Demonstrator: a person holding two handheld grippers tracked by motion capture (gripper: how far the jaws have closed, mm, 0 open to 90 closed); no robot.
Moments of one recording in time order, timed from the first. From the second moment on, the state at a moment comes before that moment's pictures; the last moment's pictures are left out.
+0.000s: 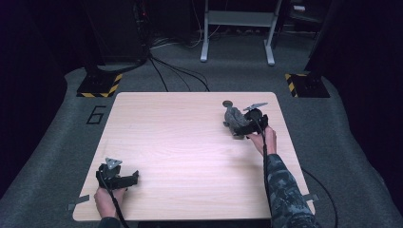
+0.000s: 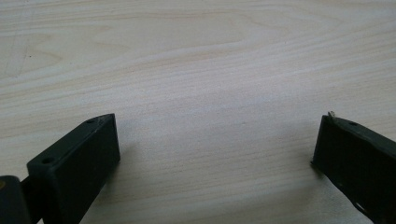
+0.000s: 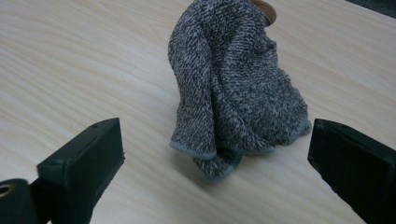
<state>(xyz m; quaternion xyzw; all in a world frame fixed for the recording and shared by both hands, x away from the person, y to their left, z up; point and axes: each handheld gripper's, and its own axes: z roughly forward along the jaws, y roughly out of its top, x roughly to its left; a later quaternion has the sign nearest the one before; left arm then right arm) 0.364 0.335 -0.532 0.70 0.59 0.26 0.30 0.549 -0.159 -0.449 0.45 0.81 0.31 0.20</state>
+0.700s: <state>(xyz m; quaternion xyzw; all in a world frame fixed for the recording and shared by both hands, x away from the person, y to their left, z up) 0.364 0.335 -0.532 0.70 0.59 0.26 0.30 0.582 -0.134 -0.478 0.47 0.81 0.26 0.24</state>
